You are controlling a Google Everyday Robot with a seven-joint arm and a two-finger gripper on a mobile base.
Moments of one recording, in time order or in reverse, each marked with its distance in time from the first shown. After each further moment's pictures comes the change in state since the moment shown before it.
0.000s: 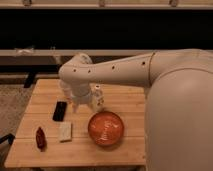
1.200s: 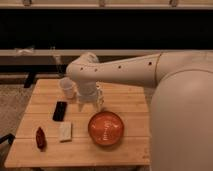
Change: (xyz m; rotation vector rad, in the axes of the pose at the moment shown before) arm -0.003 -0.043 0.004 0.004 0.022 0.075
